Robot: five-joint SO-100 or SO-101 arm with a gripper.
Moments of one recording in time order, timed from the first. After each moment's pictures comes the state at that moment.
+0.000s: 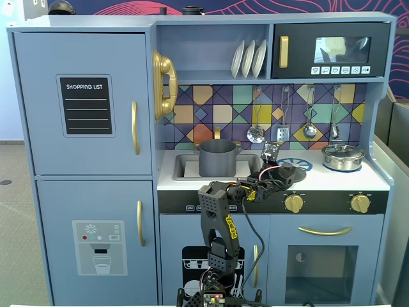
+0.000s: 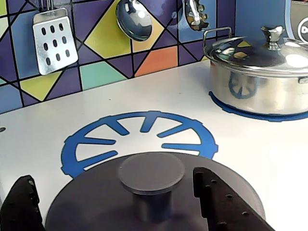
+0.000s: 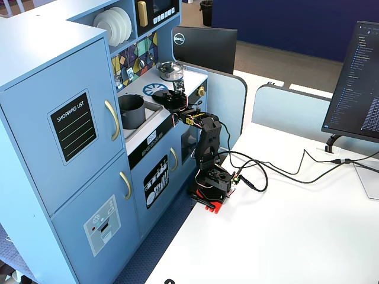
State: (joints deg) arm 35.6 102.9 125.6 -29.9 -90.8
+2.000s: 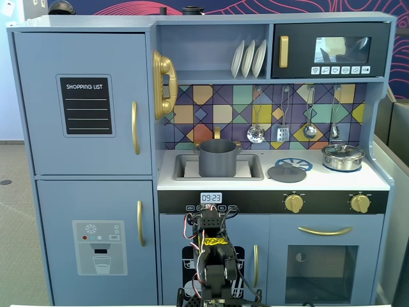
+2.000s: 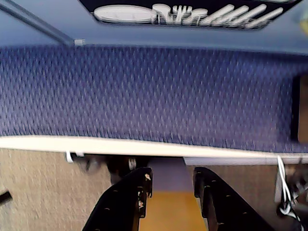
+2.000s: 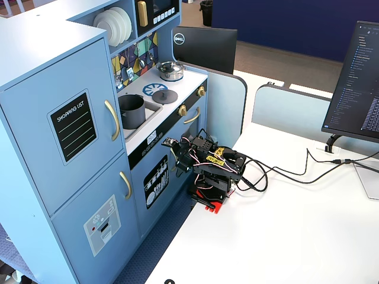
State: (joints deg) arm -4.9 181.7 171.7 77.5 -92.5
